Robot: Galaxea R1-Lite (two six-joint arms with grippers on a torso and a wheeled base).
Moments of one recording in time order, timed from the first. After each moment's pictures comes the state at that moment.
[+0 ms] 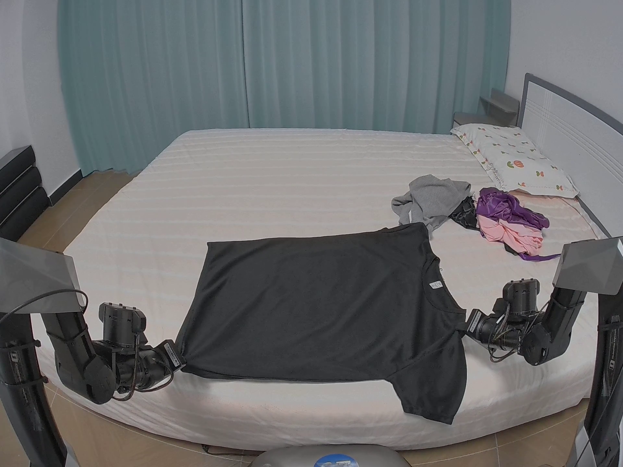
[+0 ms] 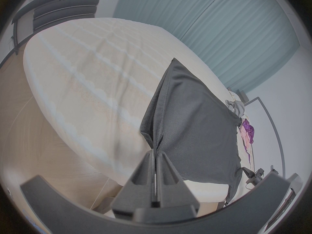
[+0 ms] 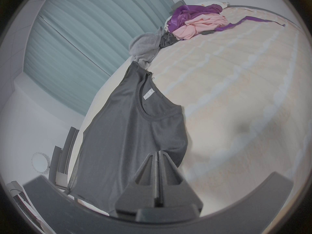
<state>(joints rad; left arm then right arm) -0.09 2.17 -0.33 -1.04 -0.12 -0.69 0.05 2.38 -0.61 -1.08 0.22 0.62</state>
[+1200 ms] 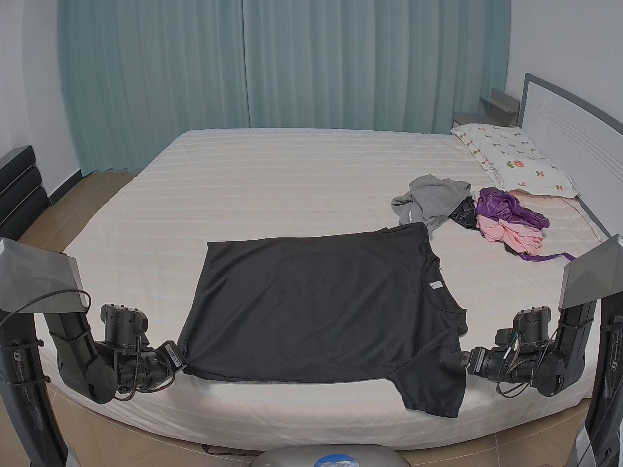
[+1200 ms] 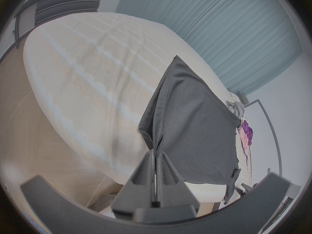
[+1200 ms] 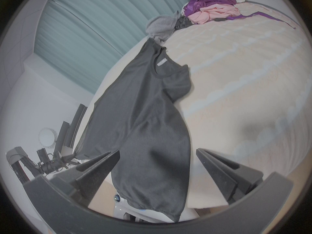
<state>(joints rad) -0.09 2.19 -0.33 -1.04 -0.14 -0.73 0.07 2.34 -0.30 -1.28 0.37 0.49</state>
